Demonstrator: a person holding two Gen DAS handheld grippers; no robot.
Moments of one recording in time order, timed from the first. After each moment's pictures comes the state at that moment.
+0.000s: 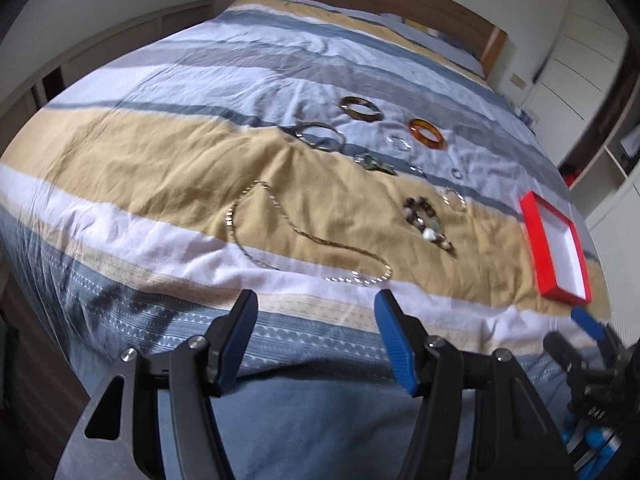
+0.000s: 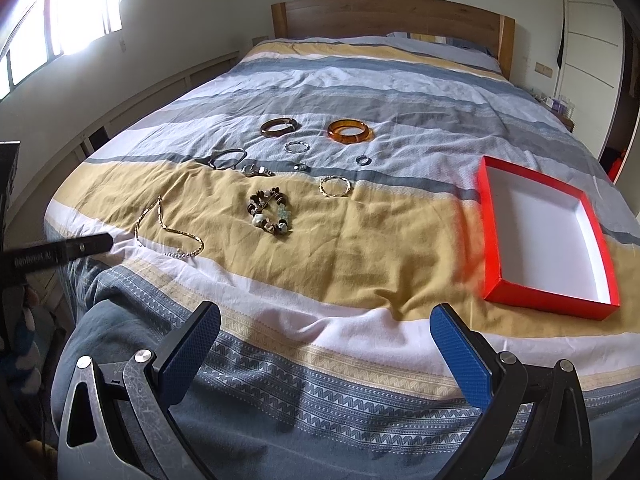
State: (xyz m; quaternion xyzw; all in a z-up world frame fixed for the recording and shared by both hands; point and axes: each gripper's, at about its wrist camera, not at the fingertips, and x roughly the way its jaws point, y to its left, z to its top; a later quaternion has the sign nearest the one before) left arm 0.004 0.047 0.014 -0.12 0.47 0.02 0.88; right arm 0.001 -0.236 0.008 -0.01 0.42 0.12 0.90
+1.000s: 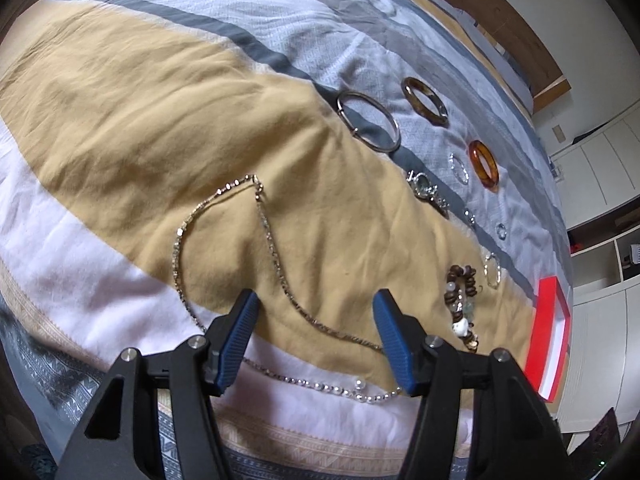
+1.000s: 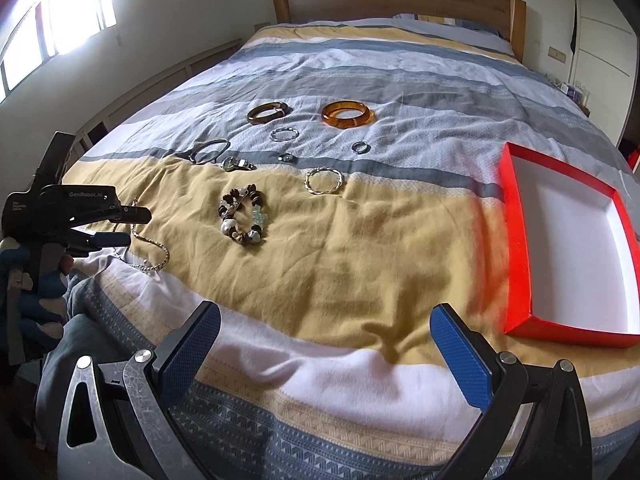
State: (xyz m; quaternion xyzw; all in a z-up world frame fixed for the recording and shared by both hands) left arm 0.110 0.076 -0.052 -0.28 0.52 0.04 0.80; right arm 0.057 -0.246 -0.024 0.01 0.44 0.14 0.89
